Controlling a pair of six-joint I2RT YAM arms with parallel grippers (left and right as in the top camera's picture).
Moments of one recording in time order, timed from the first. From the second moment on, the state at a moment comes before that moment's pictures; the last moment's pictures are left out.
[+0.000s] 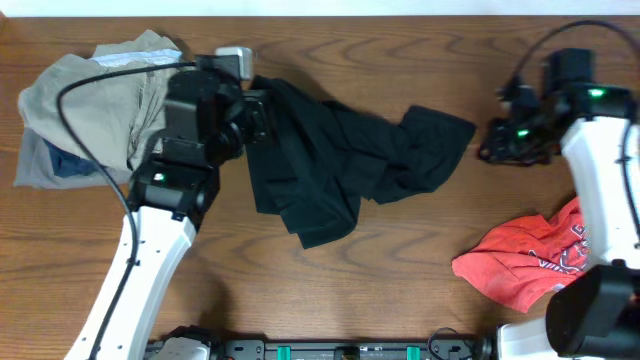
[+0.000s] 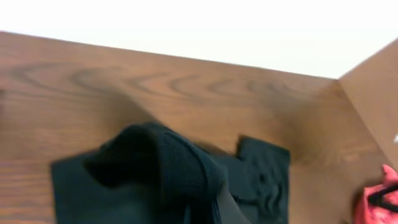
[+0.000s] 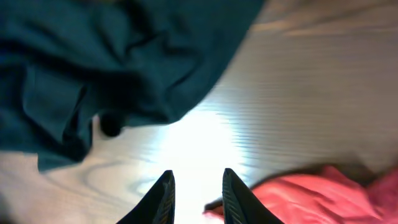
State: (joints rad) left arm -0.22 1.27 1.12 -0.34 0.26 -0.37; right arm -0.07 1.65 1.46 -1.20 -0.27 -0.04
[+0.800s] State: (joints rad) left arm -0.19 1.18 1.12 -0.29 0.05 -0.33; right arm 0.69 1.68 1.00 -0.40 -0.36 0.14
